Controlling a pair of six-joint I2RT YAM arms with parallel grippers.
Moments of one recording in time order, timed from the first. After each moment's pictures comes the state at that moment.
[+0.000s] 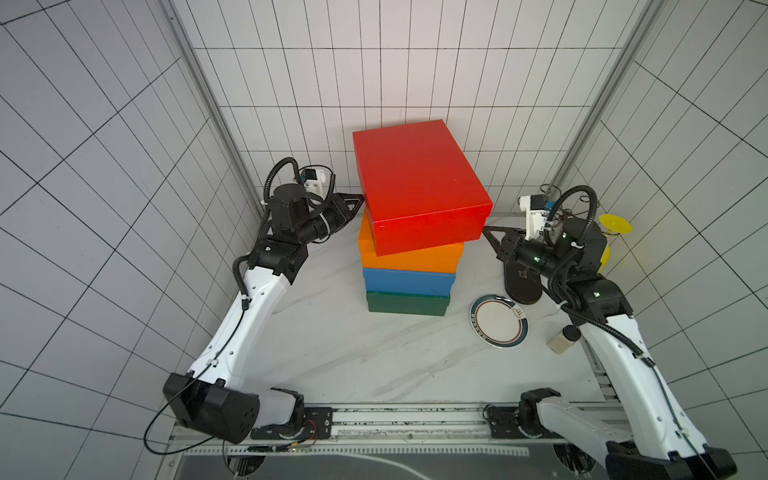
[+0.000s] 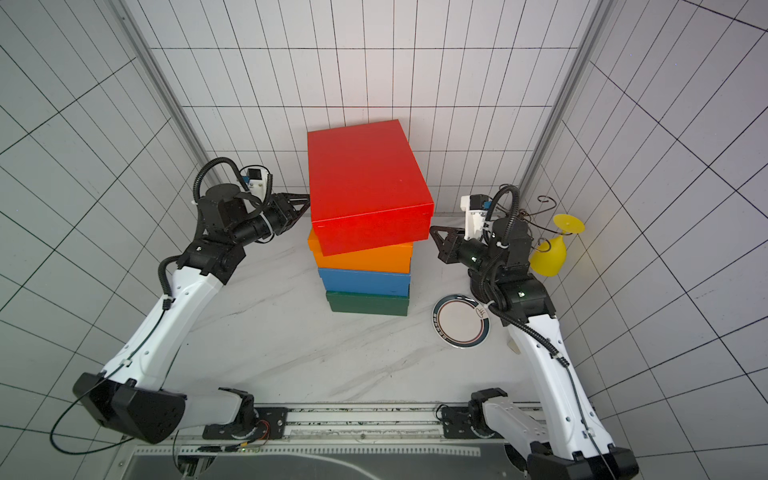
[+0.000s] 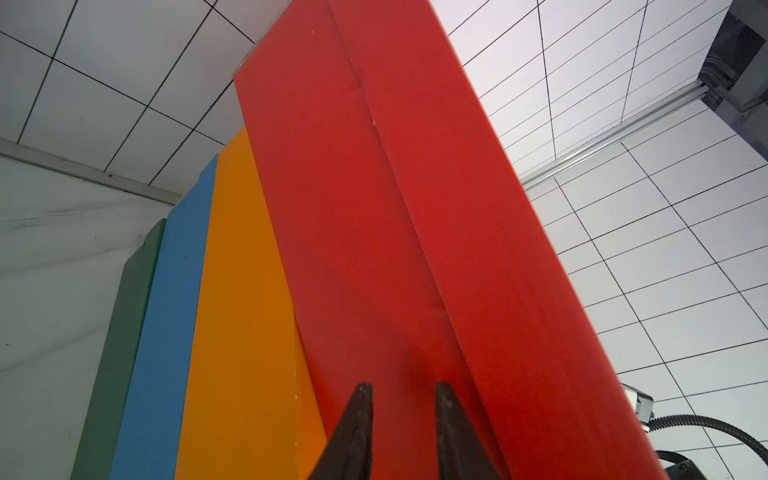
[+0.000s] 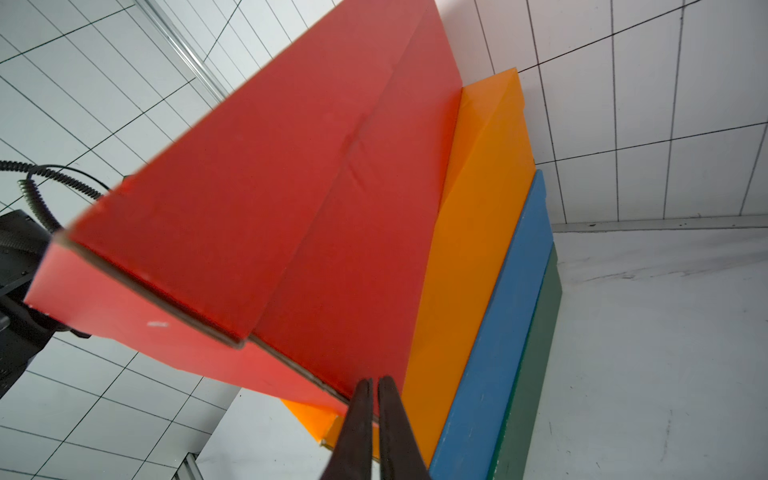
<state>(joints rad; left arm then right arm) -0.24 1.35 1.48 -0.28 0.48 -0.89 0.22 1.03 1.24 -0.39 -0.48 0.43</state>
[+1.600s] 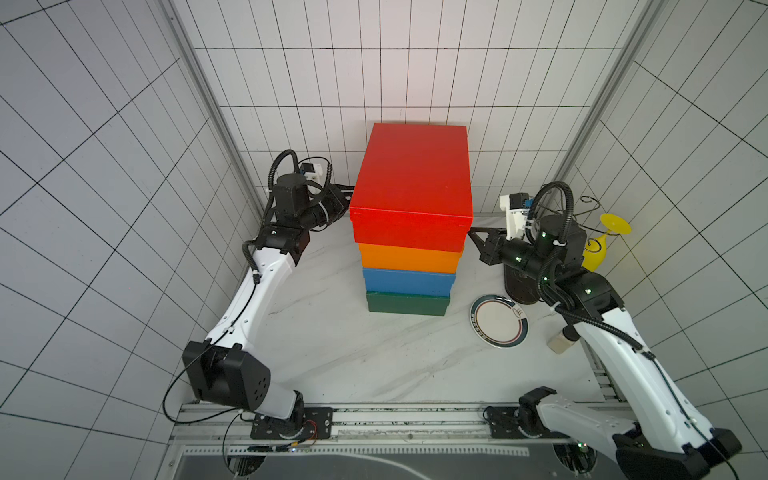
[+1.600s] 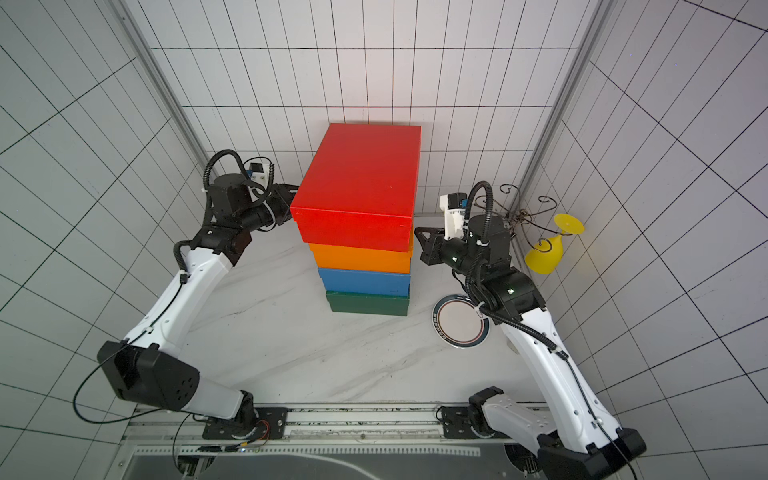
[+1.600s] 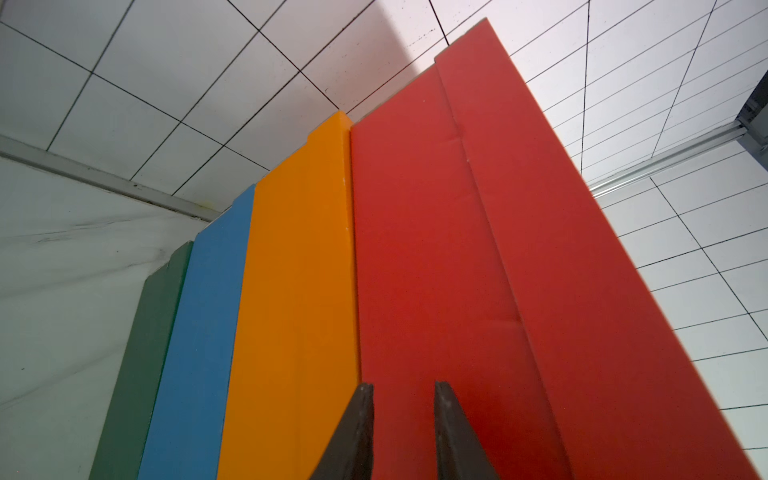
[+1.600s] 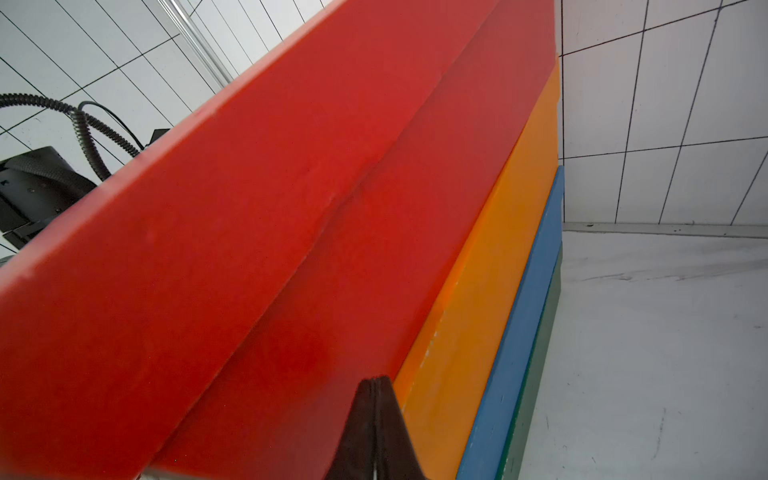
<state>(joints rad) -0.16 1.47 1.53 -0.24 0.52 -0.93 0.39 1.09 1.33 -0.47 -0.27 0.38</state>
